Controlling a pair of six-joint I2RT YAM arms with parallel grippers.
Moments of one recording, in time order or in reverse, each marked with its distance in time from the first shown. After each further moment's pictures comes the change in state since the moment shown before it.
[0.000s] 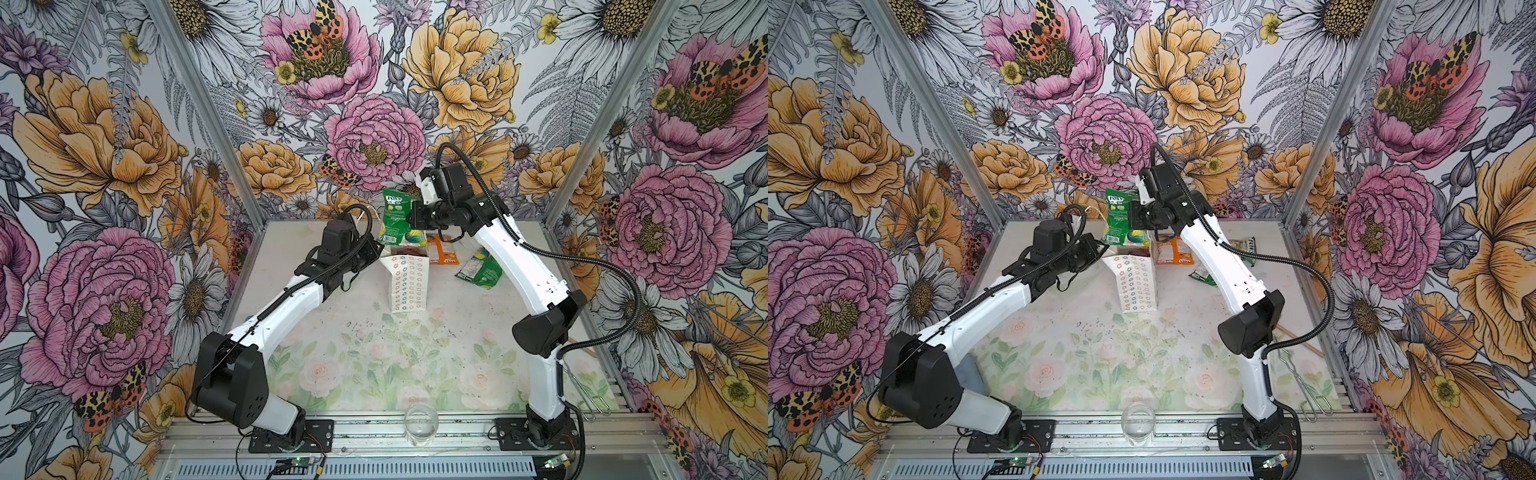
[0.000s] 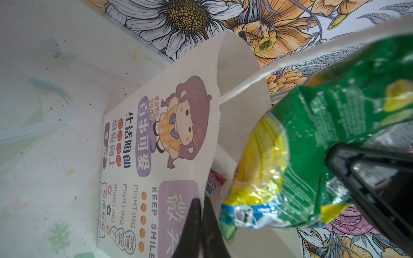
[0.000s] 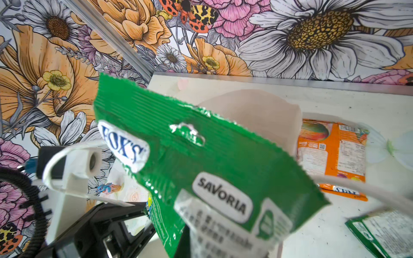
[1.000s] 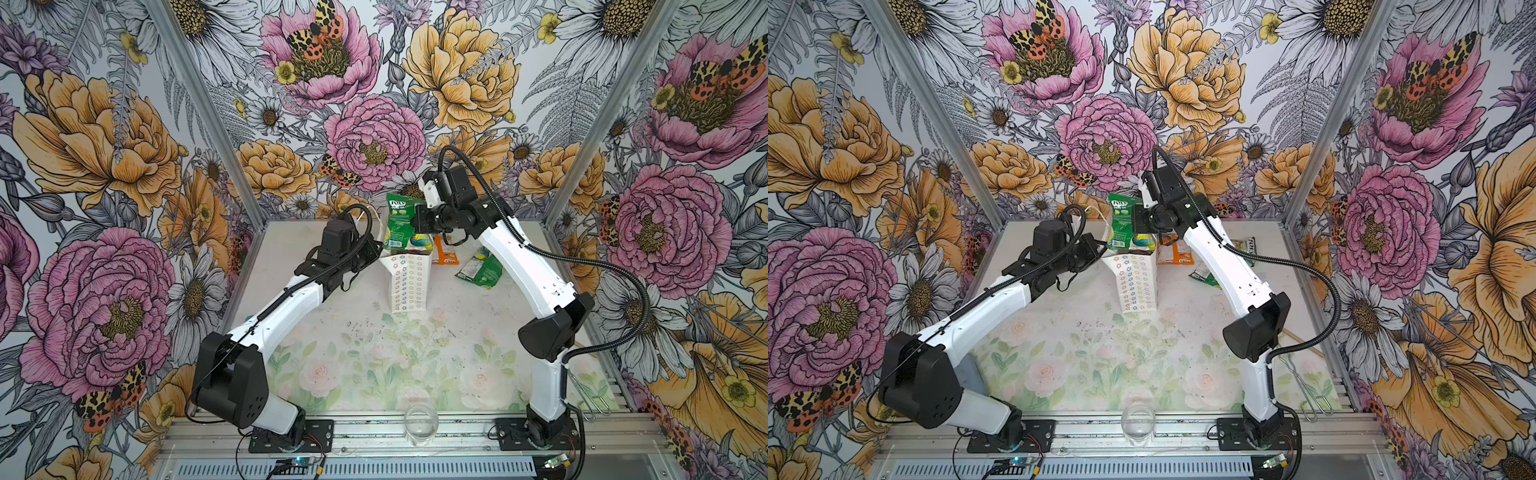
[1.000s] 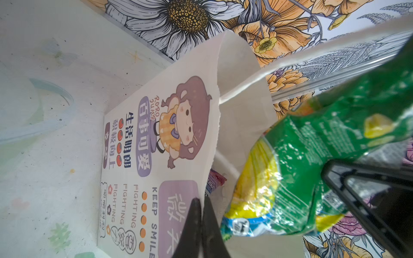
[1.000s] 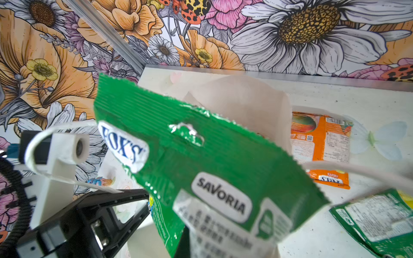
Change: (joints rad) left arm 0.000 0.000 0.000 -0.002 0.000 0.000; right arm 0.004 -0.051 -0.044 -0.016 0.009 -0.025
